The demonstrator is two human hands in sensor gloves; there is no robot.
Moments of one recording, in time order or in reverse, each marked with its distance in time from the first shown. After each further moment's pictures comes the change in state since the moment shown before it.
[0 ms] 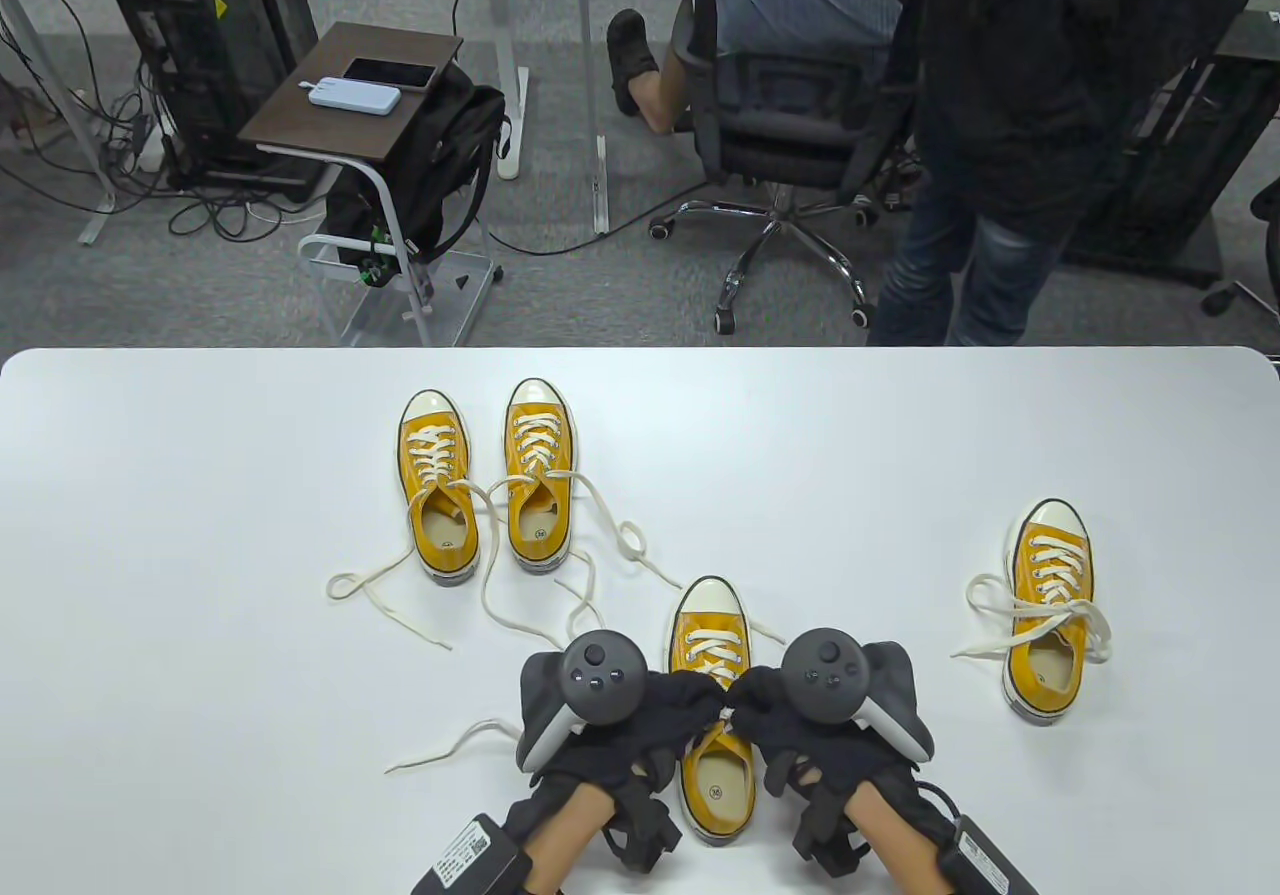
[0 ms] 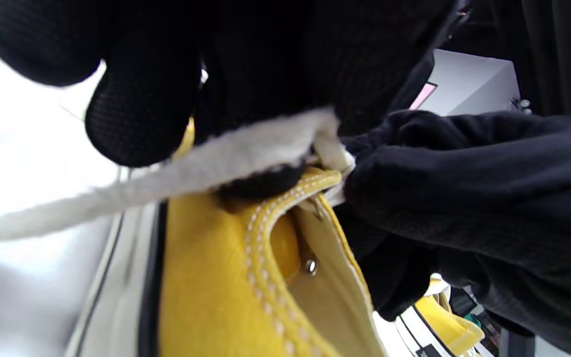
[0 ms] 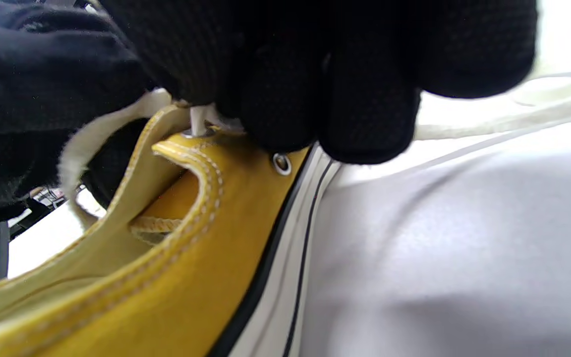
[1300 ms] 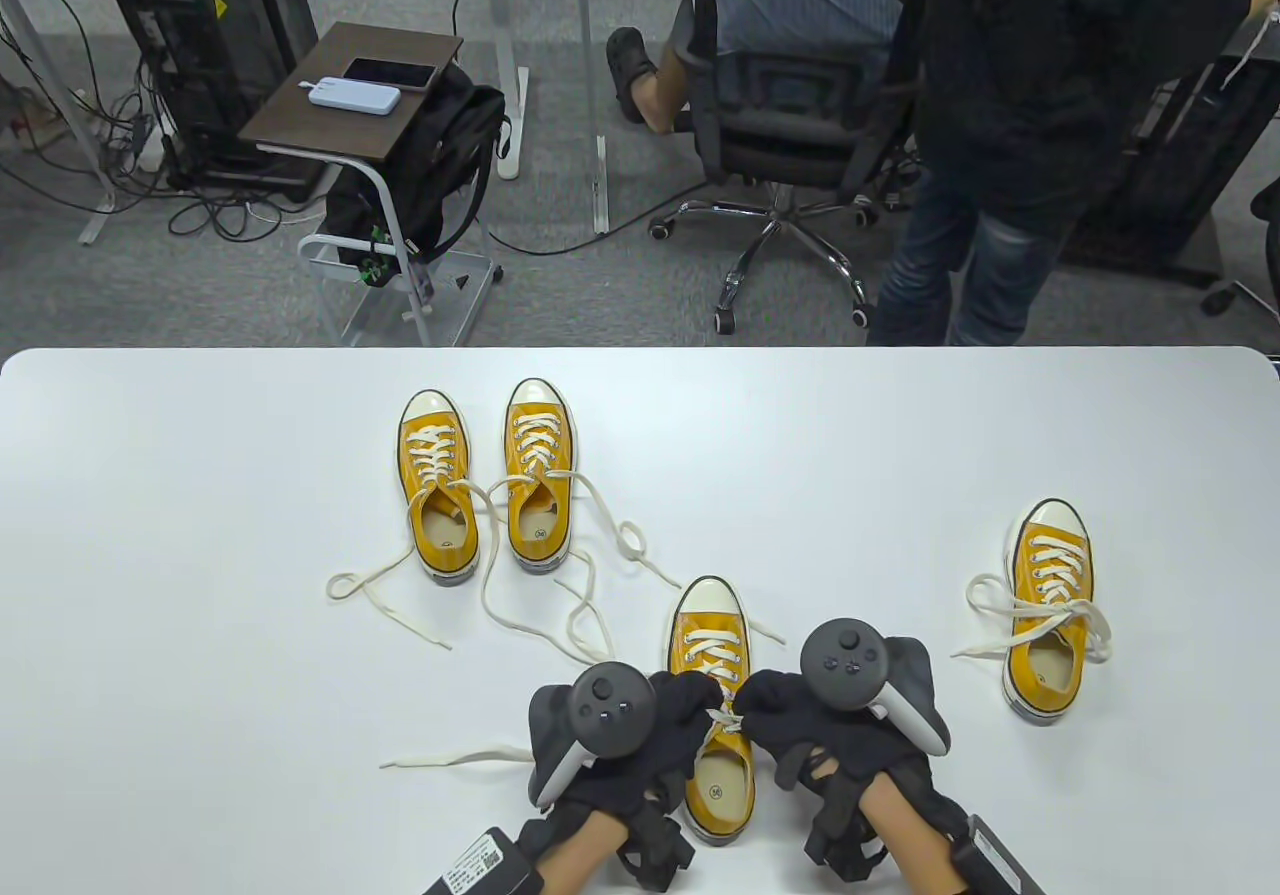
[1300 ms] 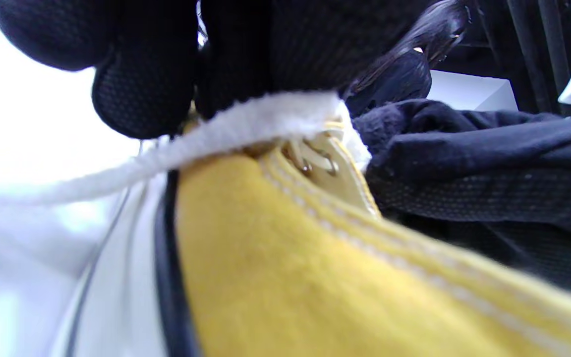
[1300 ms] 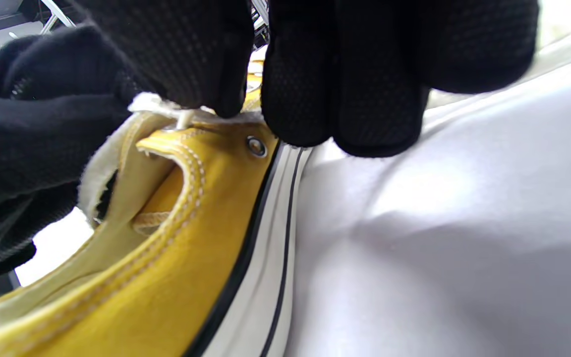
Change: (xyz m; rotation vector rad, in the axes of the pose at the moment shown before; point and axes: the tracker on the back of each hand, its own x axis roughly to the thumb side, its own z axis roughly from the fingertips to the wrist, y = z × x) left_hand -0.003 -0.019 0.013 0.067 0.000 -0.005; right_hand -0.015 -0.001 -0.001 0.101 0.068 -0.087
